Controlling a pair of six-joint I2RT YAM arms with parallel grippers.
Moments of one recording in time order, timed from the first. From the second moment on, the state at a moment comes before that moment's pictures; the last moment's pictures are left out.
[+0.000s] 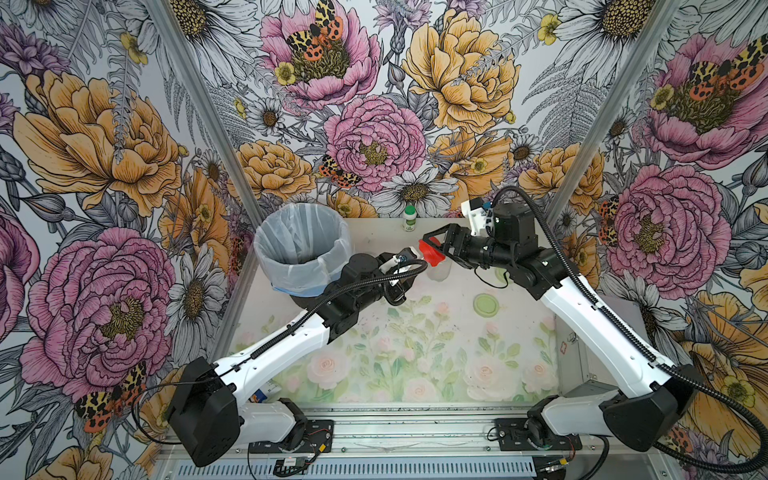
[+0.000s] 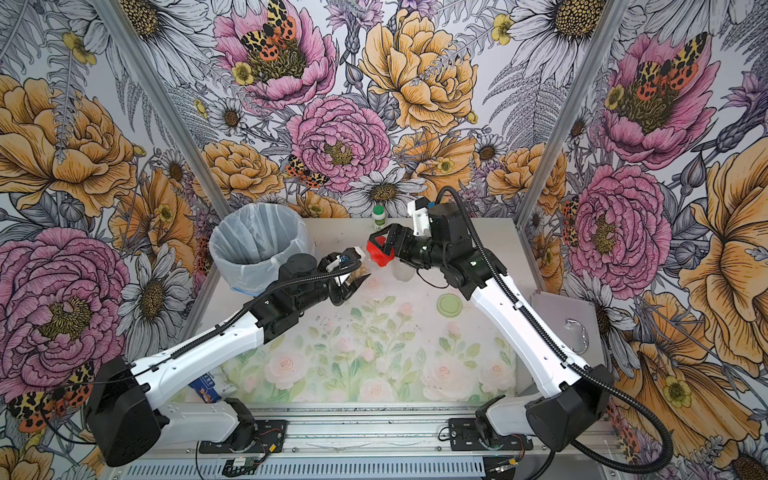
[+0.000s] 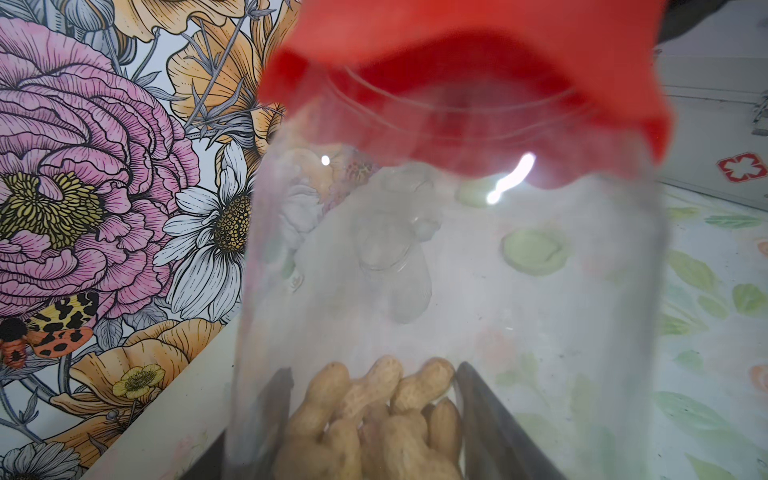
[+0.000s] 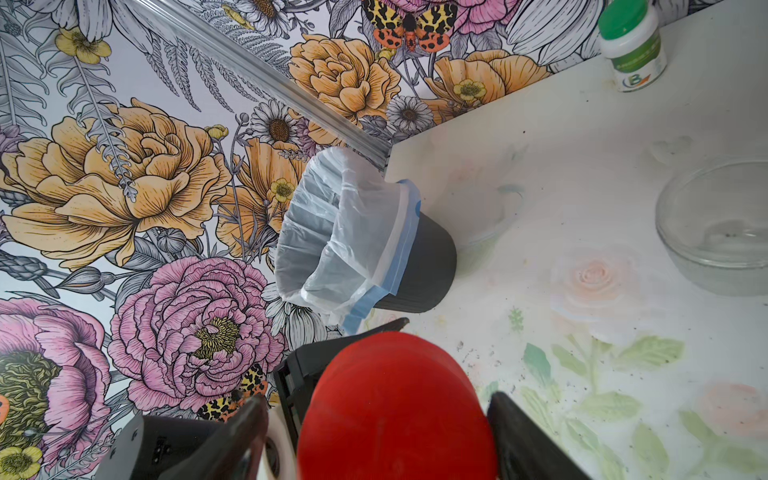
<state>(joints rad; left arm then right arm) -0.72 1.29 0.97 0.00 0.02 0.37 0.49 1.36 1.46 -0.54 -0.44 0.79</state>
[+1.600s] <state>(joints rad) -0.50 1.26 0.99 -0.24 0.58 0.33 0.32 1.47 1.61 -0.99 -0.97 -0.40</state>
